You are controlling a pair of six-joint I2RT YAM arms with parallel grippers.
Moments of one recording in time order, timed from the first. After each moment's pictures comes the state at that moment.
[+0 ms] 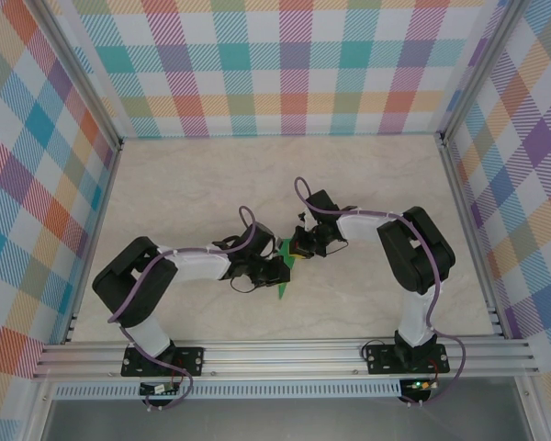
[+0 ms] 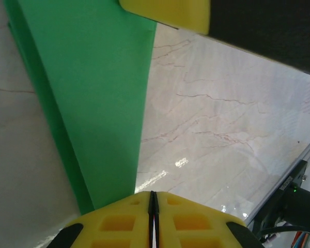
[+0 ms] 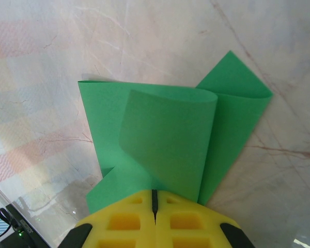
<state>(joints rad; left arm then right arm) -0.76 1.69 0.79 -0.08 0.45 -0.86 0.56 1.91 1.07 -0.34 -0.53 0.69</state>
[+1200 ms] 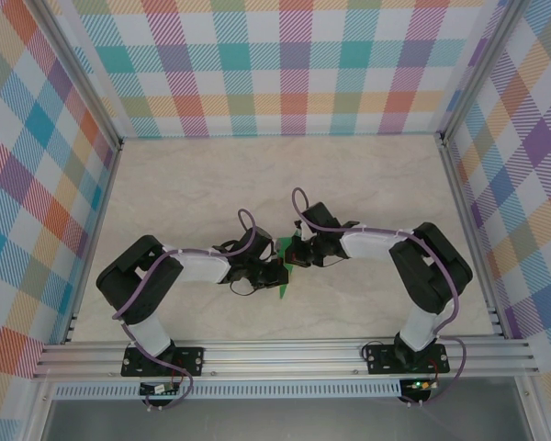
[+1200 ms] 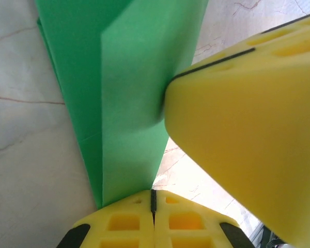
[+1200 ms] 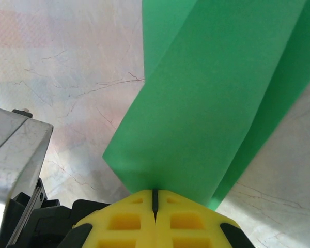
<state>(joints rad) -0.76 1.71 0.73 0.02 0.45 -0.86 0.67 1.75 0.91 -0.20 -0.47 0.76</state>
